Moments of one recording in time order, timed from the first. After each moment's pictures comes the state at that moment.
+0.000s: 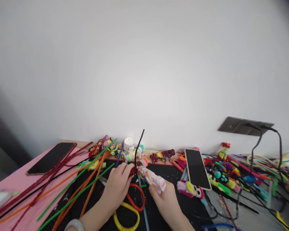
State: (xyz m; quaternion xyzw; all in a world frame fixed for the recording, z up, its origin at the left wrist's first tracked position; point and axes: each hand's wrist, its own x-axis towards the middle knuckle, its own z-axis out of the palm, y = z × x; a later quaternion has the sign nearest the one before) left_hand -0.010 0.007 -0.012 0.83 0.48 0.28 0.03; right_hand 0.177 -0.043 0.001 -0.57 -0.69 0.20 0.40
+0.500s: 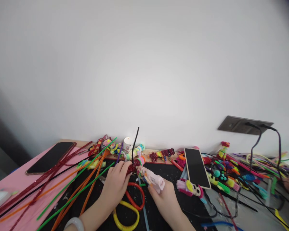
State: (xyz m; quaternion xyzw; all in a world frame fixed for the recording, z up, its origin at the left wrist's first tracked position) left_hand -0.011 0.010 -0.013 0.82 0.50 0.29 0.03; right_hand 0.179 -0.043 0.001 -0.57 -0.69 0.22 0.38
